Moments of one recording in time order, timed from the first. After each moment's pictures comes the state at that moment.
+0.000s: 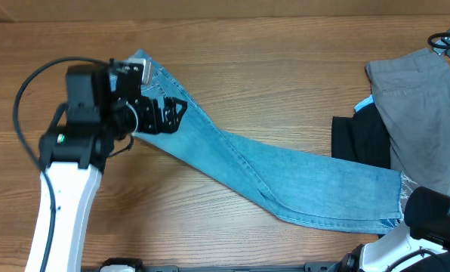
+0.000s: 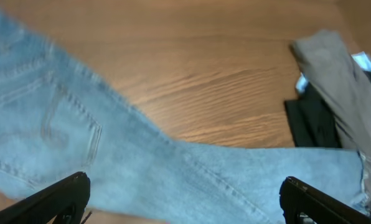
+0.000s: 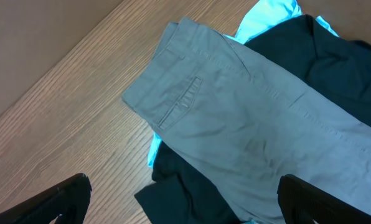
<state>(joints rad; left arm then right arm) -0.06 1.32 1.29 -0.83 0.43 -0.15 -0.37 1.86 2.30 -1.45 0.14 0.38</state>
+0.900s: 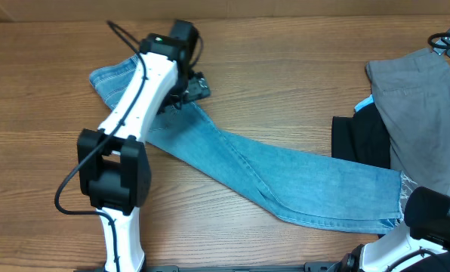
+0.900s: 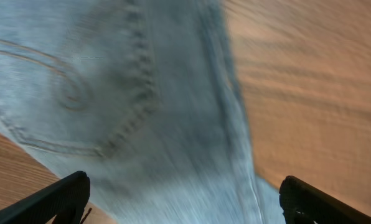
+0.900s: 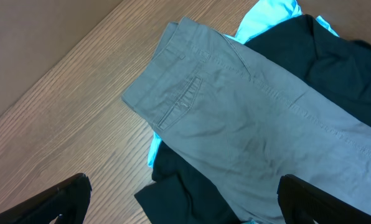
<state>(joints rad) -0.26 2.14 1.92 -1.24 -0.06 -0.69 -0.37 1.86 2.30 -1.45 0.14 0.38</state>
